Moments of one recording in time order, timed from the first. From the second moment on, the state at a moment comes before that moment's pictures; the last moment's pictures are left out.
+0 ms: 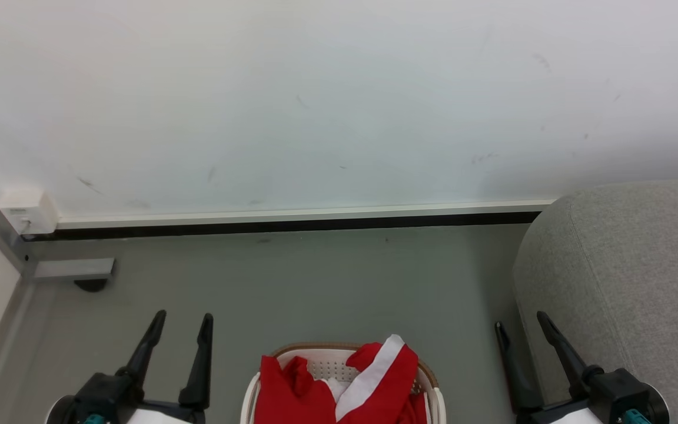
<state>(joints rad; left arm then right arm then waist) -0.04 0.07 0.00 0.15 -0.09 -0.13 -0.26 -0.10 -0.05 0.21 0.28 0.23 0.13 -0.26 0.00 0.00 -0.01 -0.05</state>
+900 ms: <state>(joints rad) -0.06 0.10 -0.01 0.19 -0.14 -0.13 -0.26 -0.11 -0.05 0.19 0.25 0.30 0.13 -0.26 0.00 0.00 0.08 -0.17</state>
